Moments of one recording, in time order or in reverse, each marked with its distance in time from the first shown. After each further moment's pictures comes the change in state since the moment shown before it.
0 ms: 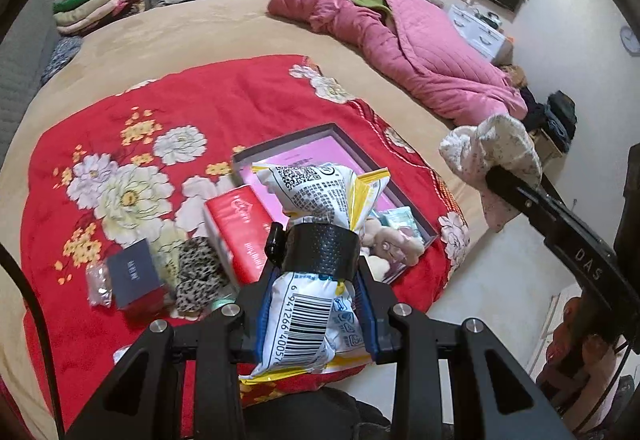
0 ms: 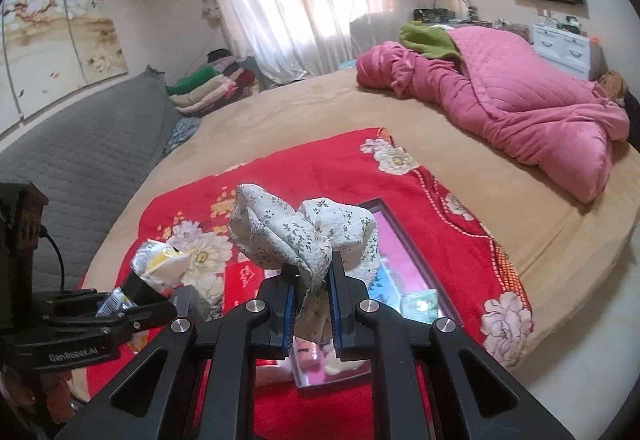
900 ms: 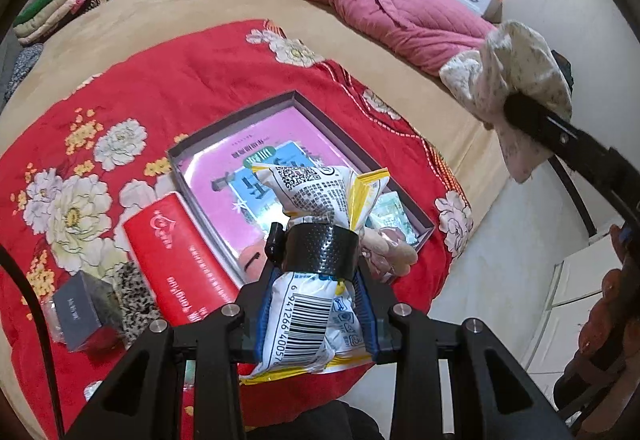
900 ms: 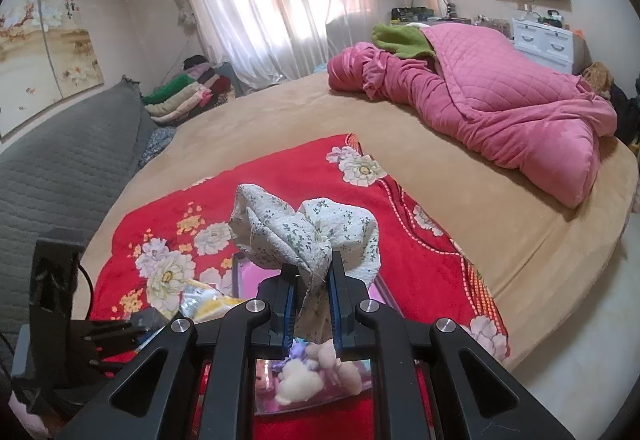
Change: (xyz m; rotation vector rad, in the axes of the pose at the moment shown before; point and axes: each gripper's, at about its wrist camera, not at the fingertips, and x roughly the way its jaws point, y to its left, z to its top) left arm 0.099 -0.043 0.026 0.082 0.137 -0.022; right arm 0.035 -0.051 0.026 0.031 0.012 -0.056
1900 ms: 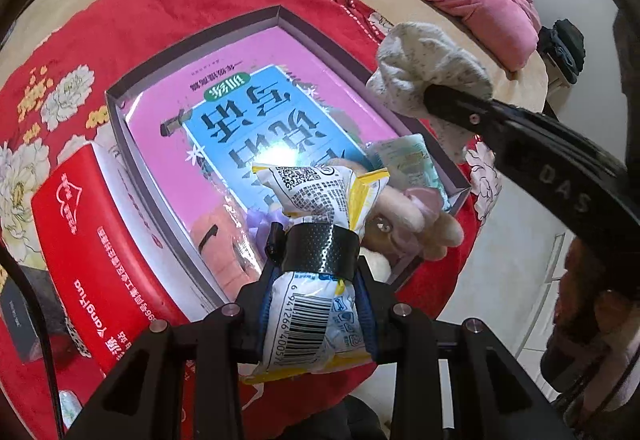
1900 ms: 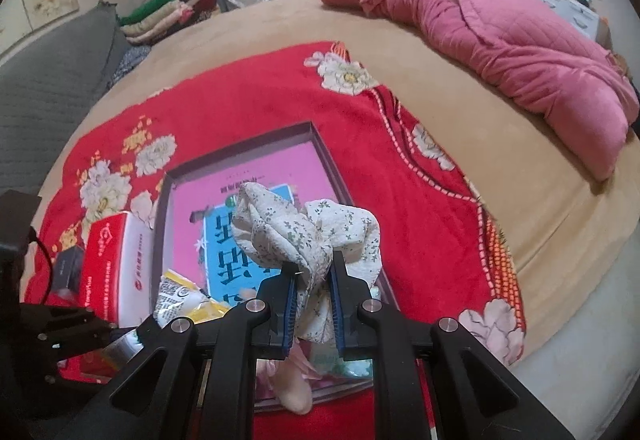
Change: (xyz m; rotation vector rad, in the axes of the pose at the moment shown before) left arm 0.098 0.000 -0.011 -0.006 0.199 -0.026; right arm 0.134 -0.033 -0.044 -0.078 0.283 -0.074
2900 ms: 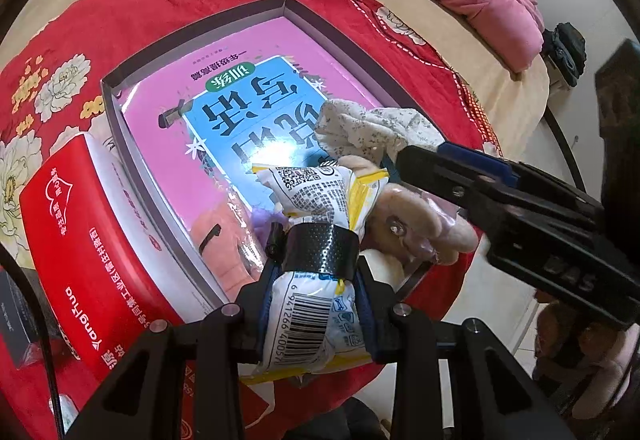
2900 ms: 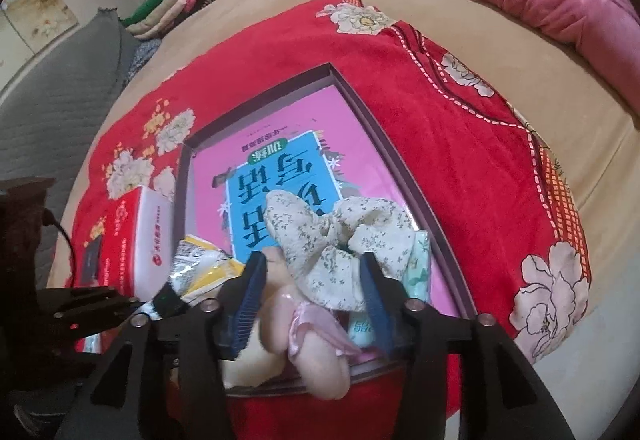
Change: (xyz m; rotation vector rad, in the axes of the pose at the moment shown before) left arm 0.010 0.010 0.004 -0.014 0.021 -0.021; right arm 0.021 -0.006 -0.026 0.125 0.105 0.190
